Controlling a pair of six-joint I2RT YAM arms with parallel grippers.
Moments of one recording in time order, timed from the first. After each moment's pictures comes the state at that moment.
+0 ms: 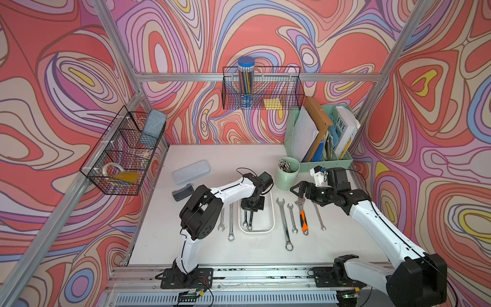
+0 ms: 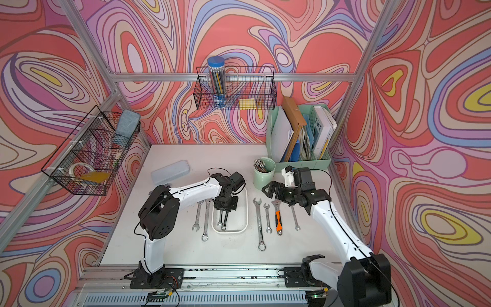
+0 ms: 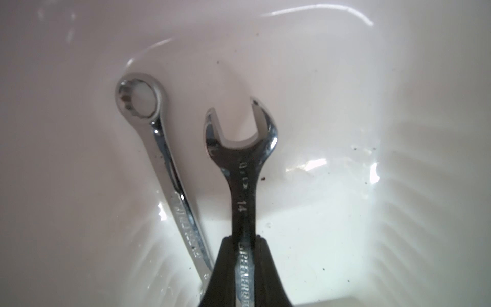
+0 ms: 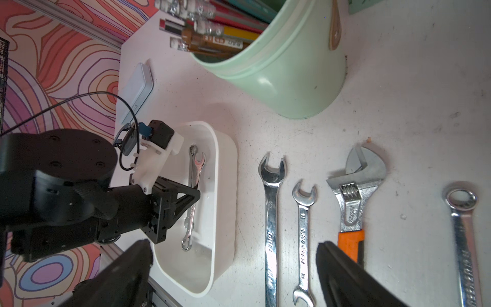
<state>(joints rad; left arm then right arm) -0.76 2.00 1.51 -0.99 -0.03 -0.61 0.18 1.16 0.88 -0.57 -0.47 0.45</state>
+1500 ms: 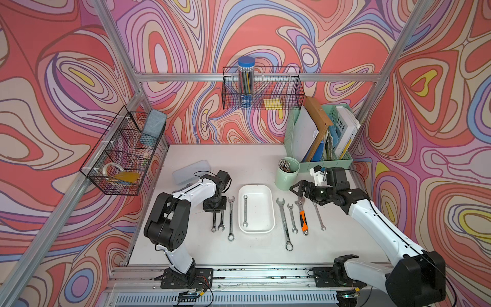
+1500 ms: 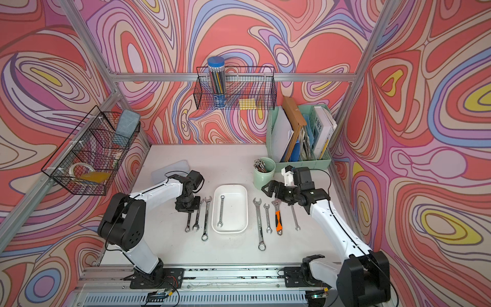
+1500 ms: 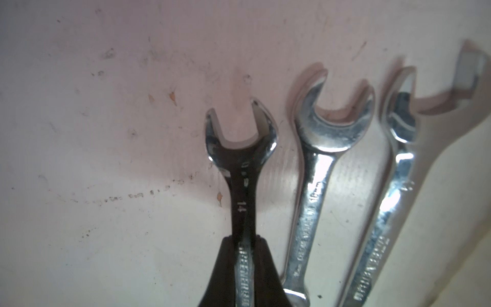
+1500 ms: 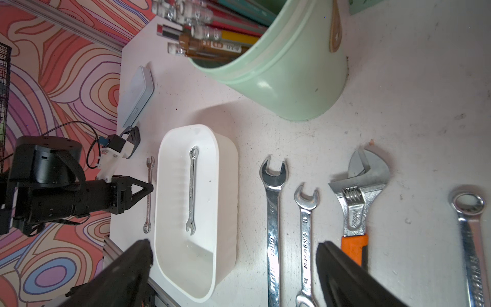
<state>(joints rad) -0.36 1.74 1.09 -0.93 -0.13 -0.42 0.18 1.18 0.88 -0.55 -0.47 0.47</state>
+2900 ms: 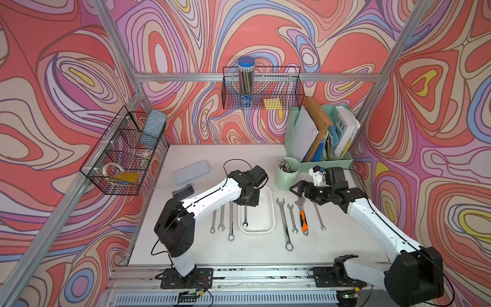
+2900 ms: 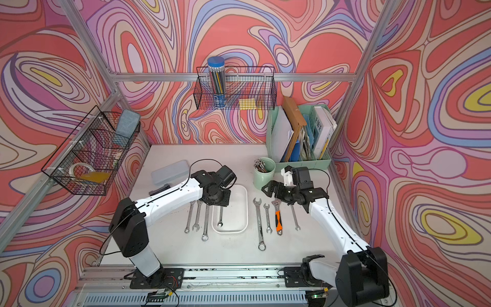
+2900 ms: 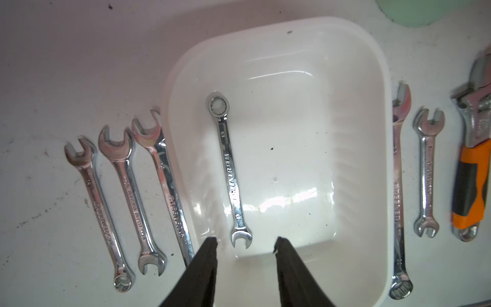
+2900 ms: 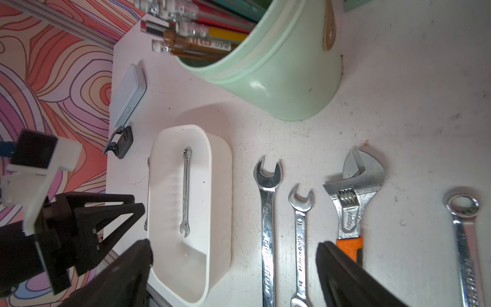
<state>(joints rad) -0.77 1.78 1.43 -0.99 -0.12 -0.62 0.18 1.20 0.88 -0.54 -0.45 0.46</state>
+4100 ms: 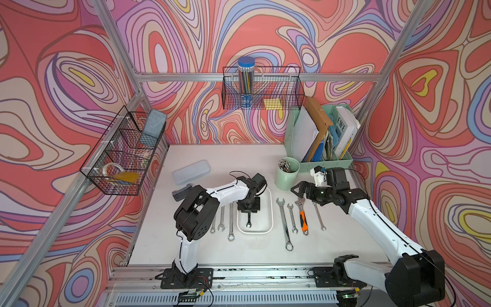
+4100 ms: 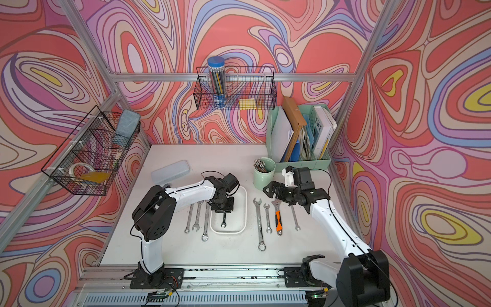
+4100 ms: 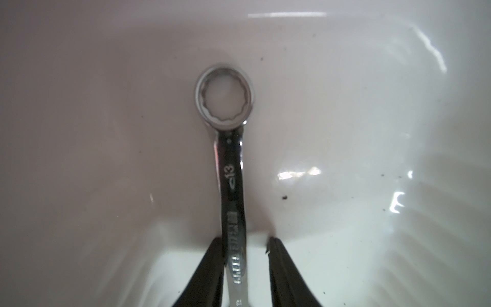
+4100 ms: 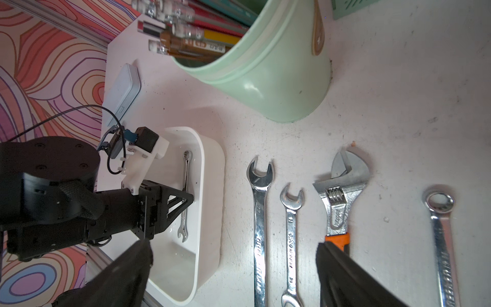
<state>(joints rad) -0.72 1.97 1.36 -0.83 0.04 -0.68 0.17 1.19 0.88 -0.56 -0.43 0.43</state>
